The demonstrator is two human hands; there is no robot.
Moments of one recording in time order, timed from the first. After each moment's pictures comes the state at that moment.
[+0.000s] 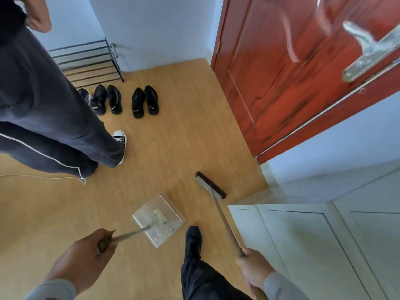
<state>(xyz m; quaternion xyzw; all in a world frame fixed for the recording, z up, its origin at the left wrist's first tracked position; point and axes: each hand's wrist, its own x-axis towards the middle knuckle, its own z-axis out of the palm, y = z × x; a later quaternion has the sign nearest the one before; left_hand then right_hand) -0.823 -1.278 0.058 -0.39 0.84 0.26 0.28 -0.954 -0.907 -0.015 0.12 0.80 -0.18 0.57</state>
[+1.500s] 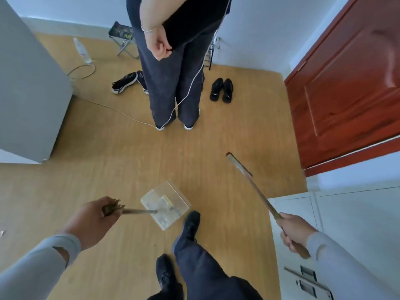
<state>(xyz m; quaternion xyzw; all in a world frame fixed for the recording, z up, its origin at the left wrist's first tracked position) -0.418 -1.363 0.063 -0.50 0.77 0.35 0.17 -0.767 -0.996 0.031 0.11 0.83 -0.19 0.51</state>
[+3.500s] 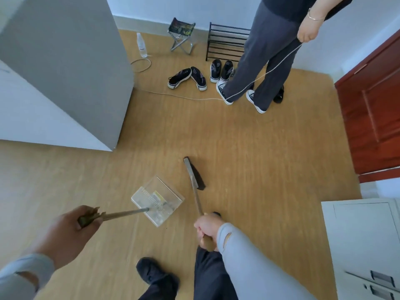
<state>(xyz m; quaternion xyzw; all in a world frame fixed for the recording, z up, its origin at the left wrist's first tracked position) -0.056 -1.590 0.051 -0.56 0.74 0.35 0.07 -0.333 -1.392 -0.032 0.06 0.69 -0.20 0.69</state>
